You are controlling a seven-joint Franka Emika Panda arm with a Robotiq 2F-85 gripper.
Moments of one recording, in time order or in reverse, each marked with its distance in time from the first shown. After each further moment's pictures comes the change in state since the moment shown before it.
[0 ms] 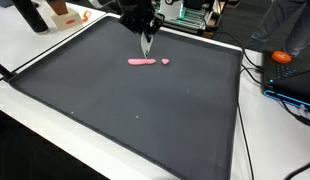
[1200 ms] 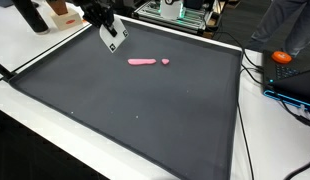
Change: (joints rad) arm -0.250 -0.058 -0.094 -0.161 0.288 0.138 -0.336
